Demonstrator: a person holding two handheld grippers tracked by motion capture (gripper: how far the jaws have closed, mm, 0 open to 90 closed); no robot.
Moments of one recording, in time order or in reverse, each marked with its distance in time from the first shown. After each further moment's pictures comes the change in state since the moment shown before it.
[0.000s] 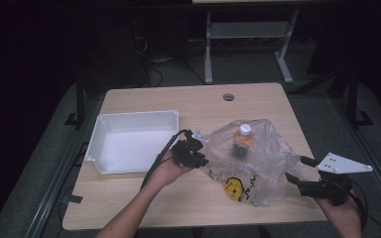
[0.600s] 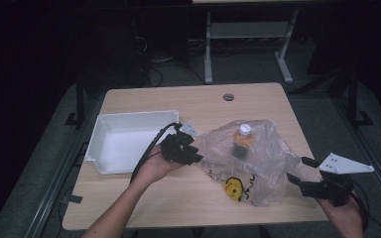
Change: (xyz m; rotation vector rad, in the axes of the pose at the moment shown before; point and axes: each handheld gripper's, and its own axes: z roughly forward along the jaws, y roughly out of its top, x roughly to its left) left arm 0.001 0.011 -0.044 -0.054 -0.013 0.027; right arm -0.003 -0.004 -0.001 0.007 -0.003 0.013
